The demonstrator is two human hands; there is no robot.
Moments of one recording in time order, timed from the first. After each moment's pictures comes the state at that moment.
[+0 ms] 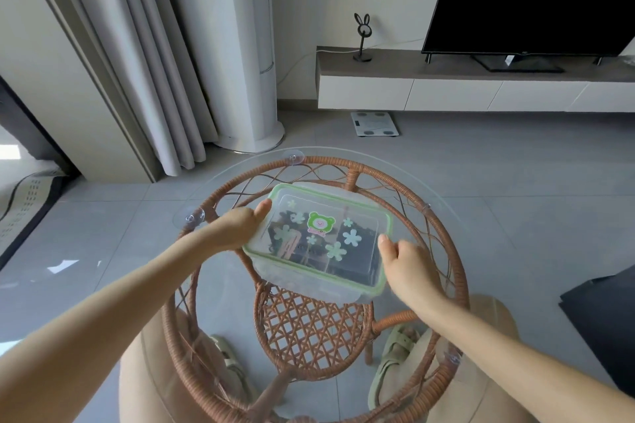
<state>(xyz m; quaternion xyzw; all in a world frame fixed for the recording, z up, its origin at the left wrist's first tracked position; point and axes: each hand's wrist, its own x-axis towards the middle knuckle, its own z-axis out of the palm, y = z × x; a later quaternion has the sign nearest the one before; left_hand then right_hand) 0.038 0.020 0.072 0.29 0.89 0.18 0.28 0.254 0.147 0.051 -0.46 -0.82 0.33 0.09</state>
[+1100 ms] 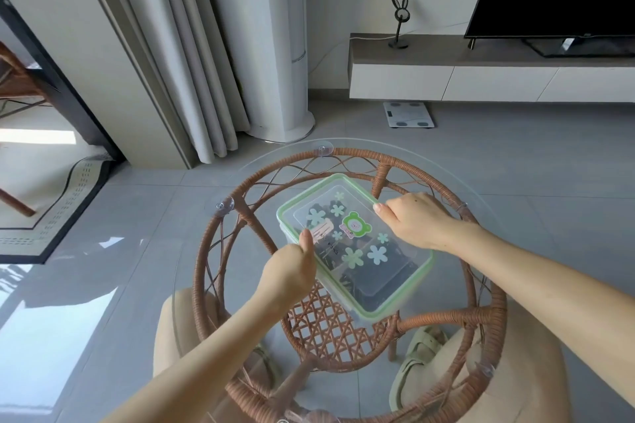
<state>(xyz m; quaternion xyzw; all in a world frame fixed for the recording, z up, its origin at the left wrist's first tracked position) 0.124 0.005 0.056 0.20 0.89 0.30 0.28 0.196 0.202 0.071 -0.18 -0.97 0.13 -0.02</state>
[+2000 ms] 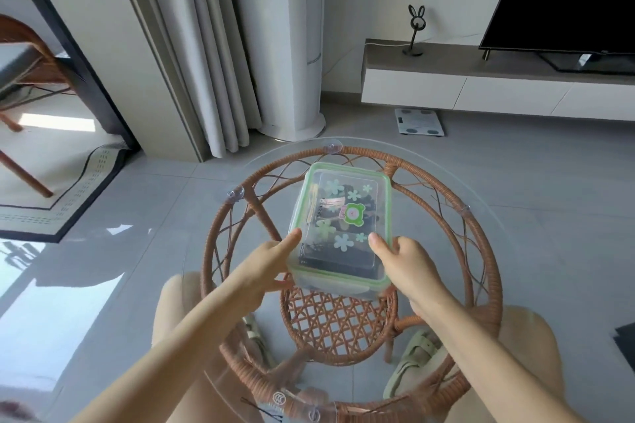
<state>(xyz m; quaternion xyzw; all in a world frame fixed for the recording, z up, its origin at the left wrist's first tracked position) 0.111 -0.039 0.054 0.08 0.72 0.51 0.46 0.238 0.124 0.052 -0.40 -0.79 0.46 0.08</state>
